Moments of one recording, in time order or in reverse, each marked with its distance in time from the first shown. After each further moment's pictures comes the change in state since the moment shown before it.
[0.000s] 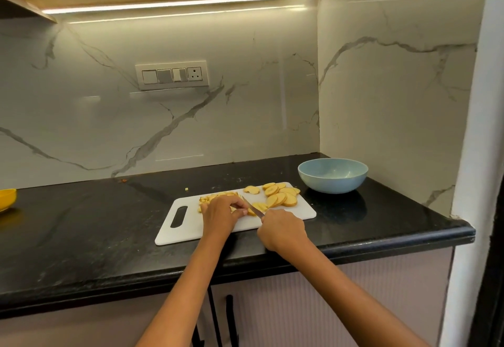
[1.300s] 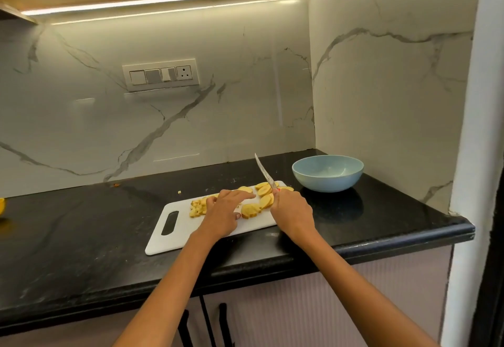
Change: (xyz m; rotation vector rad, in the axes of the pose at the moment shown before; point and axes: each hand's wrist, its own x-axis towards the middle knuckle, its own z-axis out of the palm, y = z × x) left_hand 0.013 0.013 -0.001 0.321 -0.299 0.191; right_hand 0.049 0.041 0.006 0.296 0.396 0.038
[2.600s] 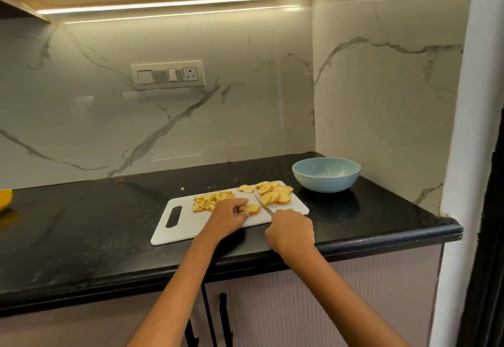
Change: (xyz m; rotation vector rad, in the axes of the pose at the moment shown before) left_hand -0.010 -0.001 0.012 -0.400 0.086 -0.113; right_hand -0.048 -0.015 -0.015 -0.363 -0.270 -0.020
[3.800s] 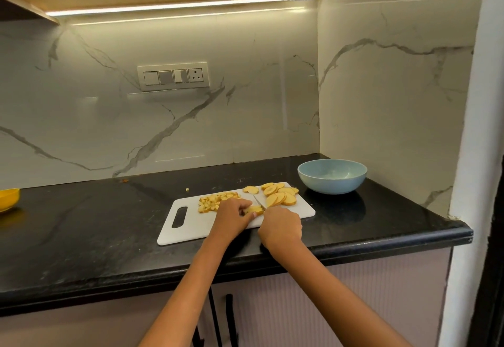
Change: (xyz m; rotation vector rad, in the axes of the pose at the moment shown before) left_hand -0.004 0.003 0.003 -0.014 0.140 0.044; right_hand 0.009 -0.029 0.003 -0.042 -0.005 -0.010
